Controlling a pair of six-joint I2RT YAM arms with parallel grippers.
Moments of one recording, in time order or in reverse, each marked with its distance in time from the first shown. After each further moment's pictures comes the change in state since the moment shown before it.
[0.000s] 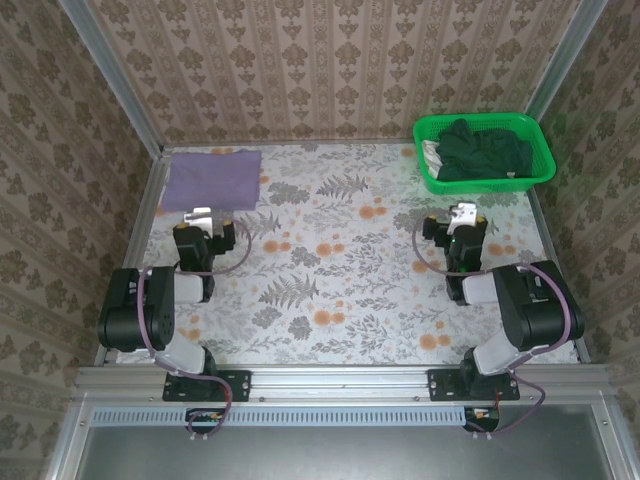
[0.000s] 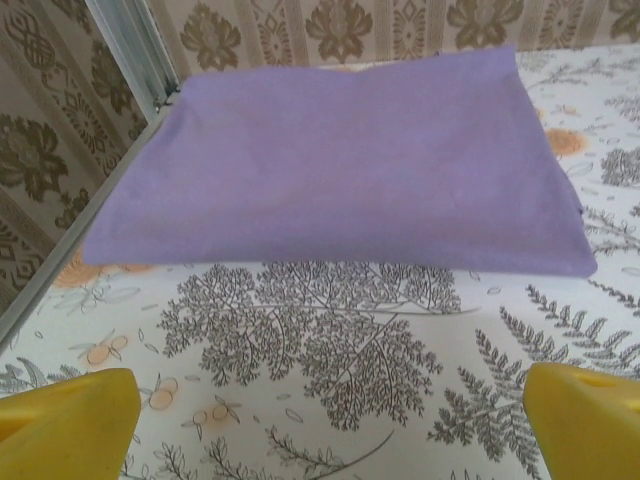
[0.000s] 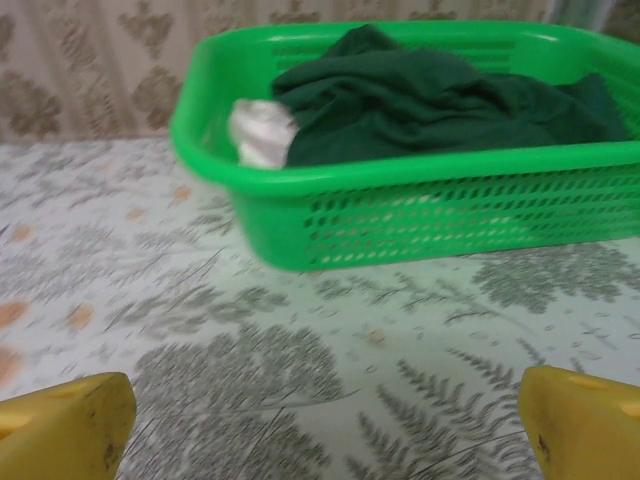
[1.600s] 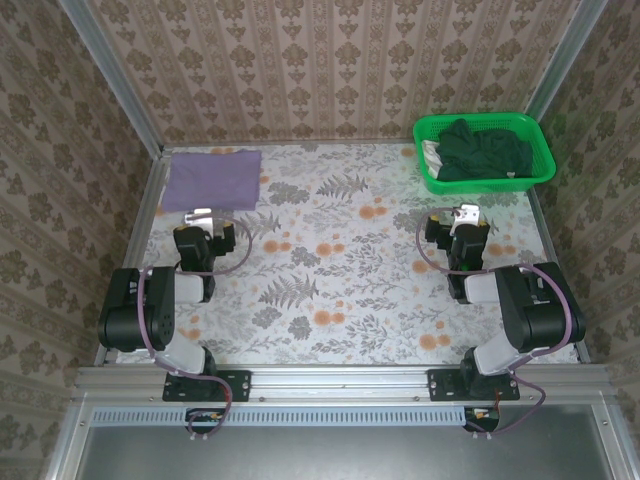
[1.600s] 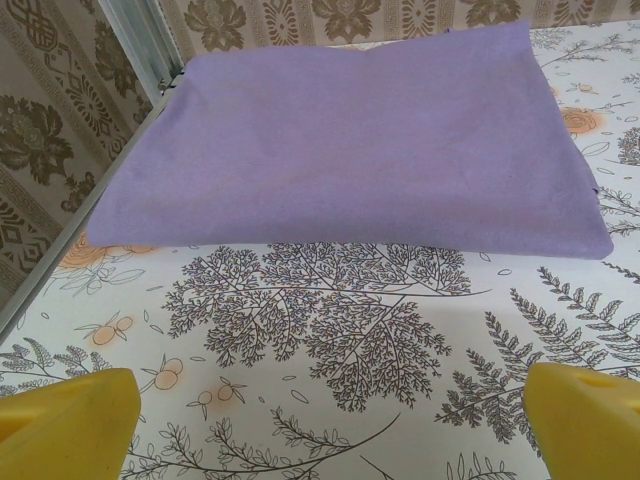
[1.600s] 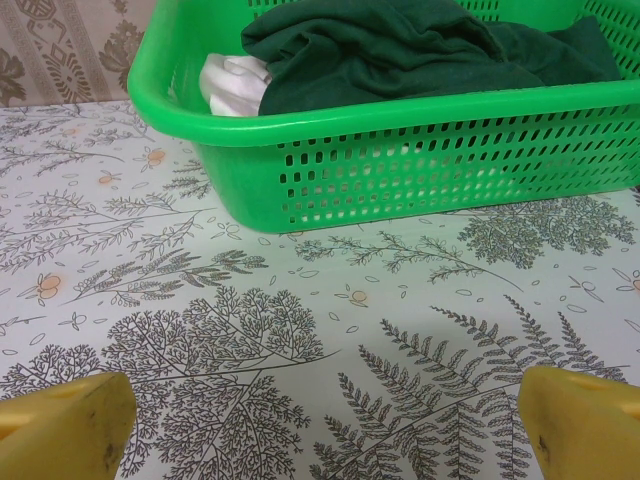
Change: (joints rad) left arm -0.009 0.000 0.000 -0.019 -0.026 0.000; right arm -0.011 -0.007 0.001 -0.083 -0.001 0.026
